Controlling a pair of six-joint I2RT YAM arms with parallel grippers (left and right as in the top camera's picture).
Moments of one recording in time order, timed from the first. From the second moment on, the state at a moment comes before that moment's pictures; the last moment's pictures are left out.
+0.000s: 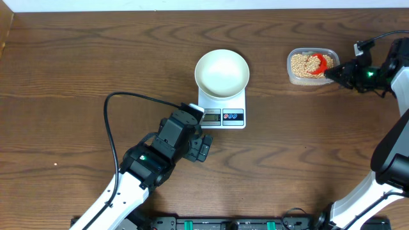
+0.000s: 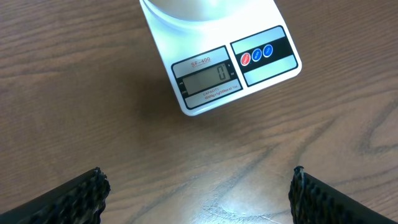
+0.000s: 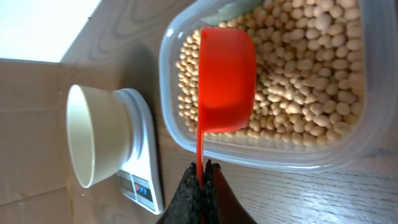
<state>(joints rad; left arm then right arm) -0.62 1.07 0.77 -0.63 -0.08 -0.17 -0.40 1.99 1.49 -0.79 -0.88 -0.01</state>
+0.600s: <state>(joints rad) -0.62 1.07 0.77 -0.63 -0.08 -0.17 -0.46 1.99 1.49 -0.78 -1.08 -0.03</state>
